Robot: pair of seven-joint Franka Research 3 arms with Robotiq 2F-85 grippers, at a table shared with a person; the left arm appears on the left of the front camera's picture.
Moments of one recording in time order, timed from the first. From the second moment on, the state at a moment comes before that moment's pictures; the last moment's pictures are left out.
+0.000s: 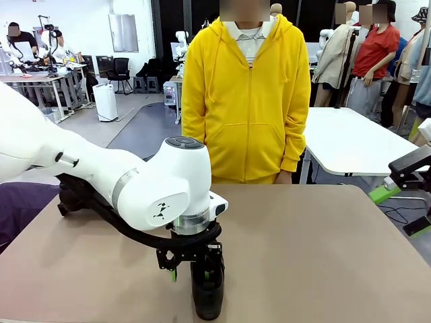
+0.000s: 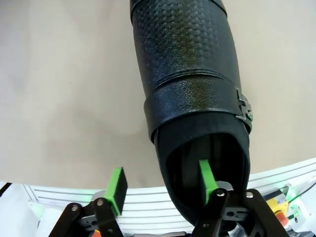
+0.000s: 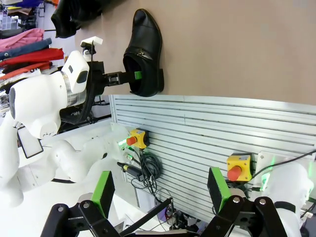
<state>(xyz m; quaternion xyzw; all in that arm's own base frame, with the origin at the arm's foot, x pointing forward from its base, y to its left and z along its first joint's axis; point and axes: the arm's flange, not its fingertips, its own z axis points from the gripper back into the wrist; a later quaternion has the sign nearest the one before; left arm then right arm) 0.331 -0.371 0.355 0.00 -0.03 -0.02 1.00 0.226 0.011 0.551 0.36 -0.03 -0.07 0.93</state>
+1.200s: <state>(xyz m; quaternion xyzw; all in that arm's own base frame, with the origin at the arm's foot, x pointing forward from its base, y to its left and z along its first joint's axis) 0.340 -0.380 0.359 0.00 -0.04 -0.05 1.00 0.226 0.011 0.551 0.36 -0.03 -0.06 0.93</state>
